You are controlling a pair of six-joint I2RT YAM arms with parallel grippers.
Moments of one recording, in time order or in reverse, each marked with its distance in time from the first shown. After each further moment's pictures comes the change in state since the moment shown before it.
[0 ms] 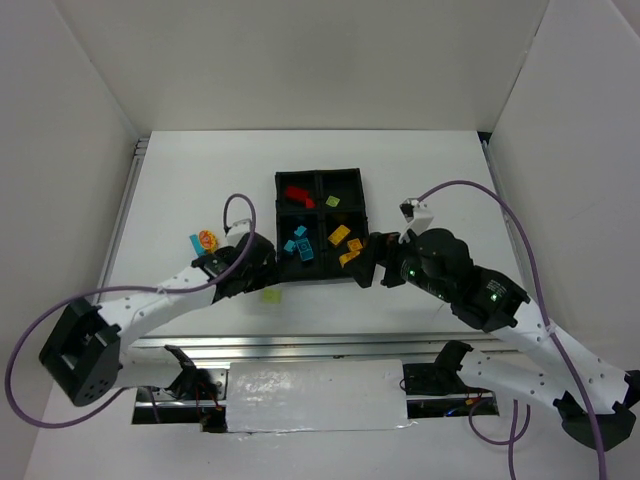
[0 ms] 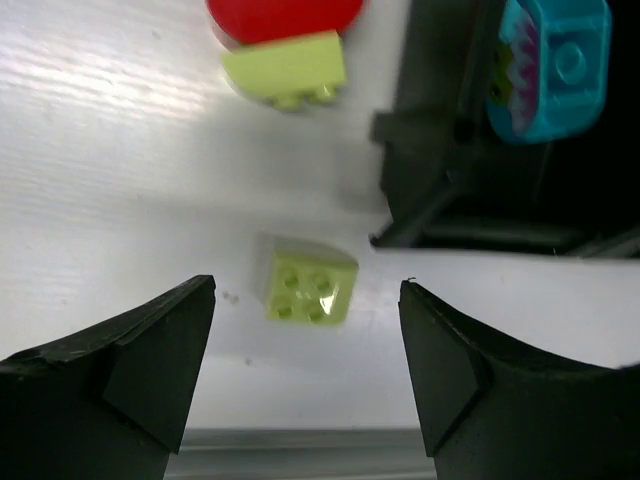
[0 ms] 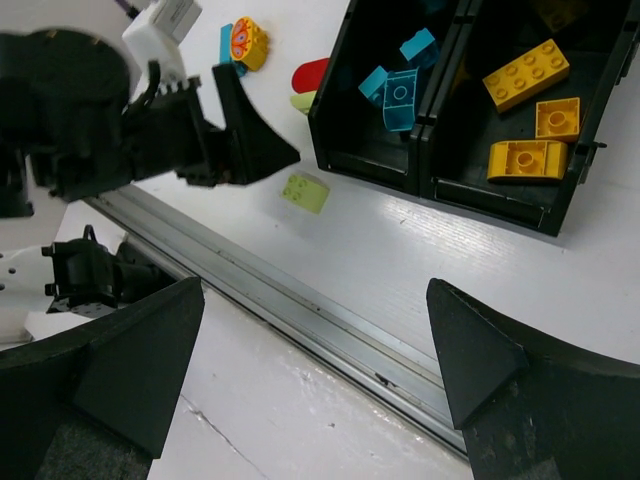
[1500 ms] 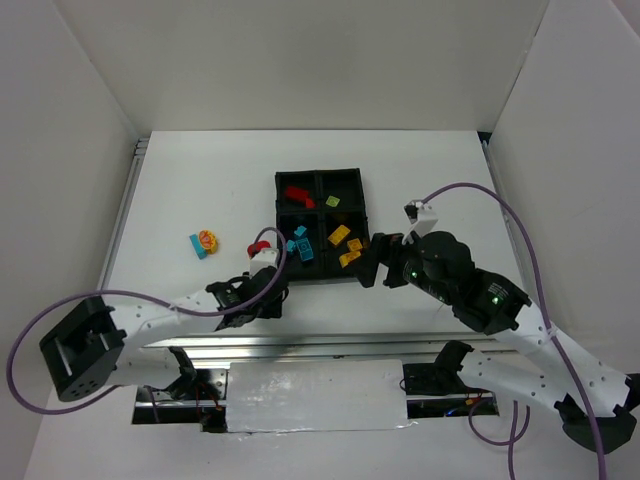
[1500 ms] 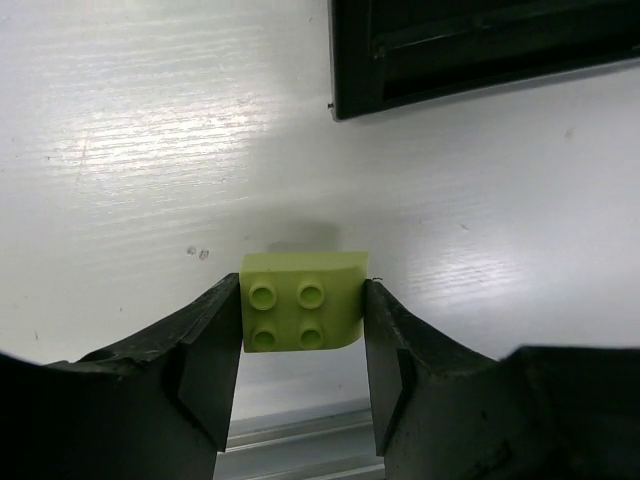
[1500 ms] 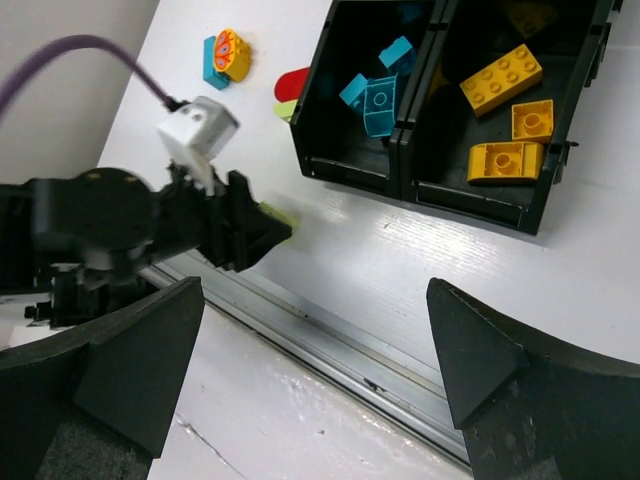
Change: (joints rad) left arm -0.257 -0.004 -0.182 0.152 -0.052 0.143; right arm -0.002 -0.028 -0.029 0.001 0.039 -0.003
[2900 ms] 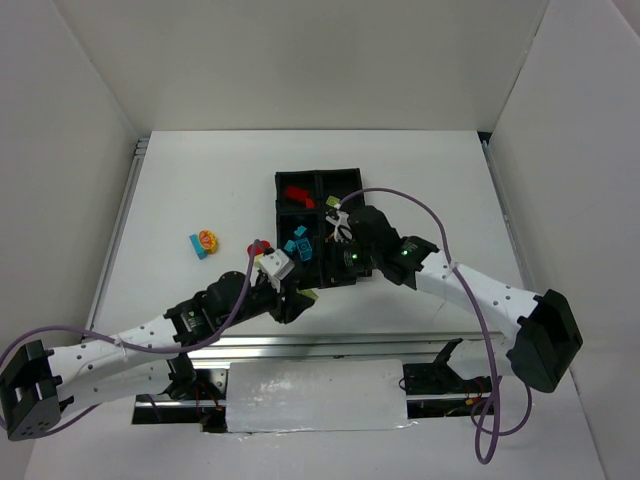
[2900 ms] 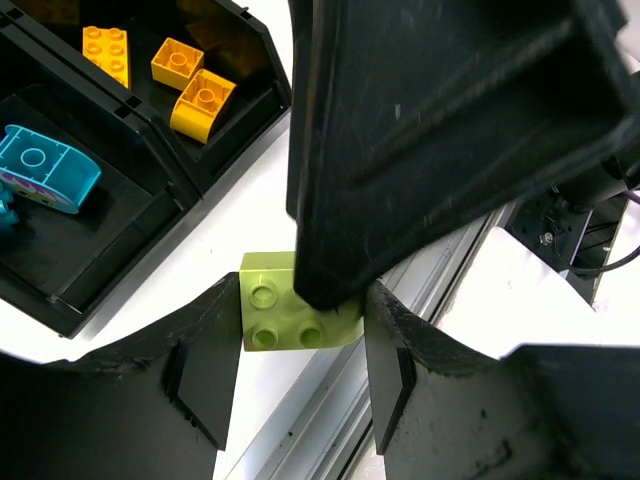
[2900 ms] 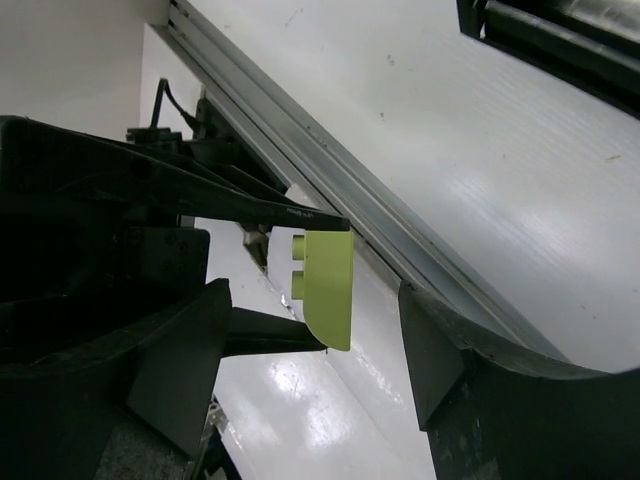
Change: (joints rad) left arm -0.068 -0.435 -0.152 0.489 0.412 0.466; right arm -0.071 0.525 -0.002 0.275 -0.624 0.110
